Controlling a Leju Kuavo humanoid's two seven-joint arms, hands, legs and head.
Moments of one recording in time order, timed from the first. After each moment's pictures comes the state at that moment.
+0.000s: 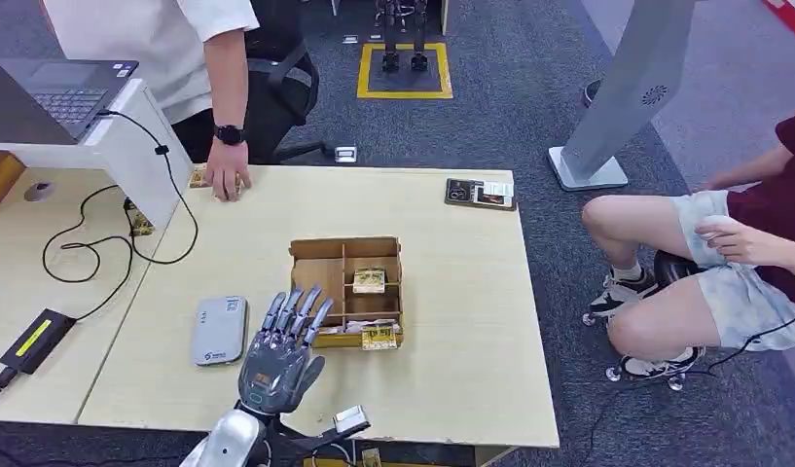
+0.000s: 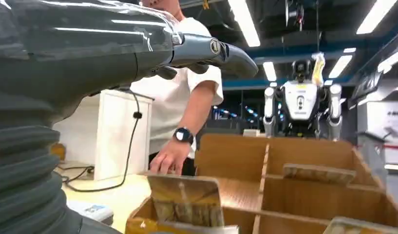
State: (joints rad) left arm -0.05 0.02 -0.49 -1.32 -1.49 0.61 0.21; right arm 0.00 0.15 -1.15 -0.33 1.57 -0.28 0.01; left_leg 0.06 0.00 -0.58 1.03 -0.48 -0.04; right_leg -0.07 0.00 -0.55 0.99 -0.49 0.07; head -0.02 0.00
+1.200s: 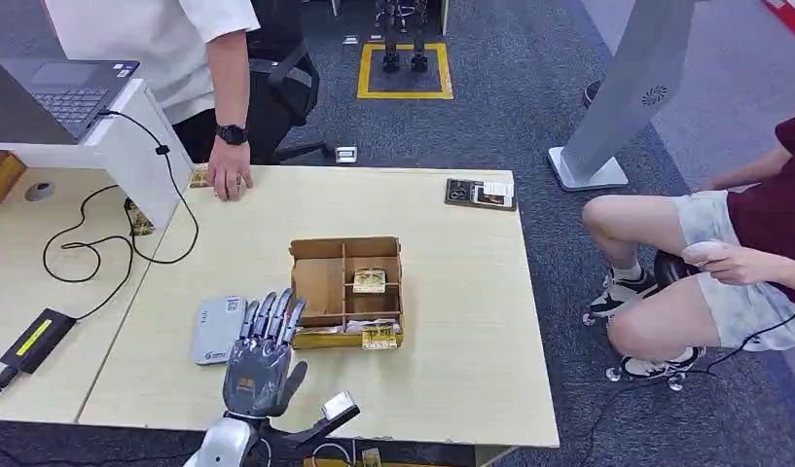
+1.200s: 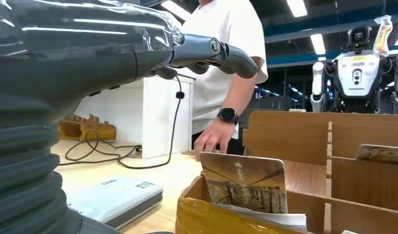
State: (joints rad) left arm 0.00 0.02 -0.45 -1.36 -1.51 0.57 0.35; right arm 0.02 0.21 -1.15 -0.46 1.57 -0.22 0.05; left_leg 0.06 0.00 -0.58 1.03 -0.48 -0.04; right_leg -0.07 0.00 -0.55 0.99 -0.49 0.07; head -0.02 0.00
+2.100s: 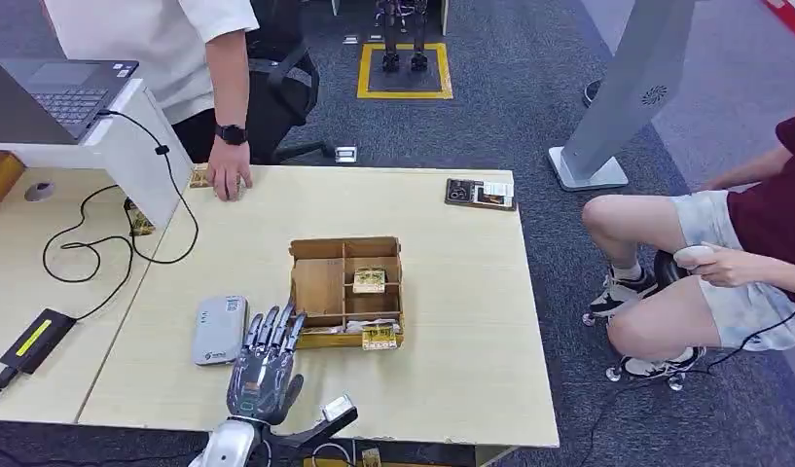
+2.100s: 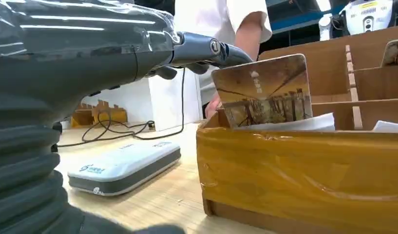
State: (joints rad) left arm 0.00 0.01 -0.44 -1.28 -1.50 0.49 0.38; right arm 0.02 0.22 -1.13 -0.47 1.57 -0.24 0.05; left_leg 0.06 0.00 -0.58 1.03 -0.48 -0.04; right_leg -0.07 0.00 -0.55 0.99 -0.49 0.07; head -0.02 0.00
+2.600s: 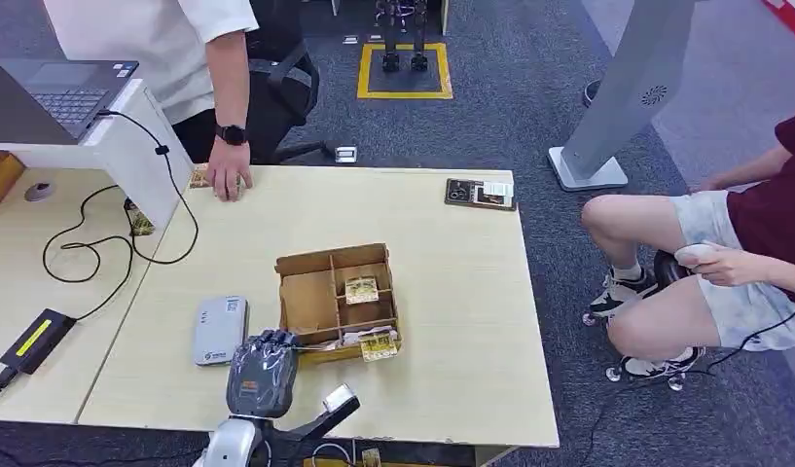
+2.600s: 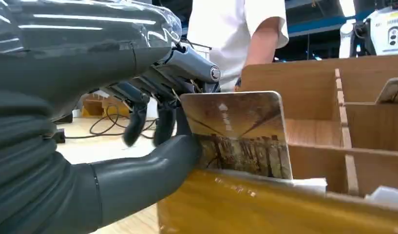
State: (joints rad) left arm -0.01 -0.01 -0.44 -1.27 -1.47 0.54 0.37; right arm 0.02 0.22 -1.12 -0.45 1.57 -0.25 0.06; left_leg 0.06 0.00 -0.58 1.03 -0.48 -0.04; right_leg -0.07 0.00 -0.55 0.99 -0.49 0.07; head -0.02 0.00
